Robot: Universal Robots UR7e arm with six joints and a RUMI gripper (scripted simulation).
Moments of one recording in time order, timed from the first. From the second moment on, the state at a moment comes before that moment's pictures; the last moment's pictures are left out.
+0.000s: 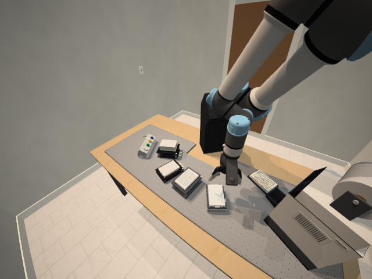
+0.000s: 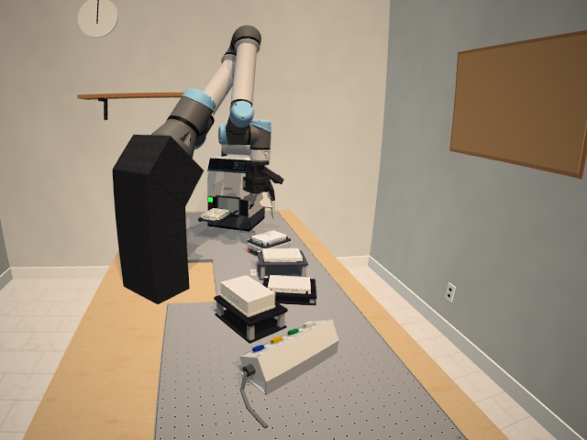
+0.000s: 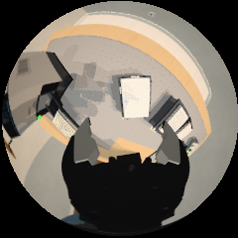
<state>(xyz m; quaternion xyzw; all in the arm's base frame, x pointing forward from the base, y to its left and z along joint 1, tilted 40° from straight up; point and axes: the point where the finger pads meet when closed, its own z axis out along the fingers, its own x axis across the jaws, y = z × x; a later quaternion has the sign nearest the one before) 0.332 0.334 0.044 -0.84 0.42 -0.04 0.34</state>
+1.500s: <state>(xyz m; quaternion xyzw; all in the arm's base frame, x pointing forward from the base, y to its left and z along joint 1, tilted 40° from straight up) 0.428 0.187 -0.015 -0.72 0.60 0.04 0.34</state>
